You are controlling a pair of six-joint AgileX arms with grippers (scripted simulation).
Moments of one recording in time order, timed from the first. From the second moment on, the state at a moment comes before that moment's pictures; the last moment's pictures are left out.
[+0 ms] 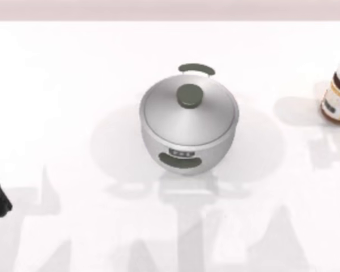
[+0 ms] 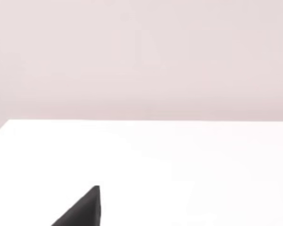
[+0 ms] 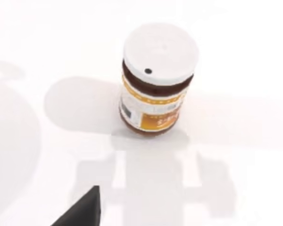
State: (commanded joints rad) left arm 0.00 0.00 0.00 0.00 0.00 0.00; right arm -0.01 0.87 0.82 -0.58 0.01 -0.10
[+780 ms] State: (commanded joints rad) left arm 0.00 0.00 0.00 0.00 0.00 0.00; right arm 0.00 2.05 2.04 -1.30 0.01 -0.28
